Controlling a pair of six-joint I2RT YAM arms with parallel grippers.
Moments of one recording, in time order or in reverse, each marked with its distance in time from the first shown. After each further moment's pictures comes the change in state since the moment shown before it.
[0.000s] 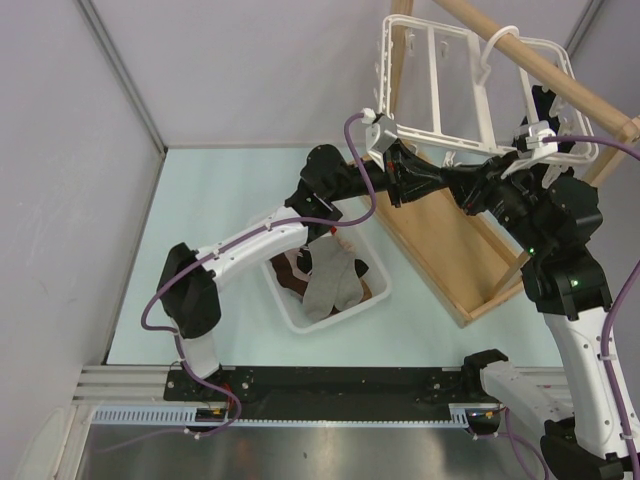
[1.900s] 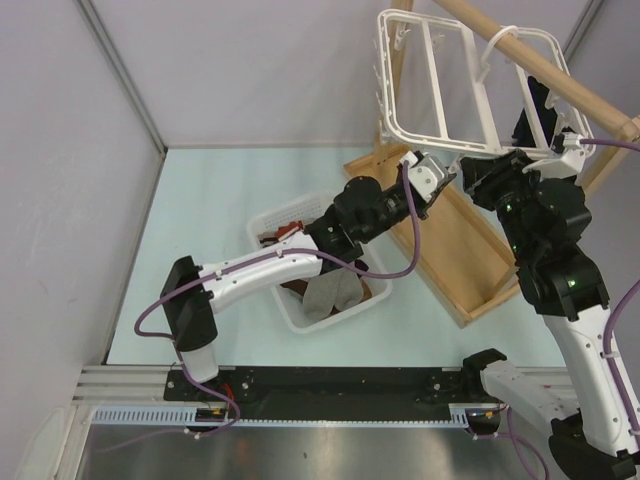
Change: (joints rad) left arm -0.214 -0.034 -0.002 -0.210 -0.698 0.602; right arm 0.087 0.000 0.002 -0.051 0.510 0.400
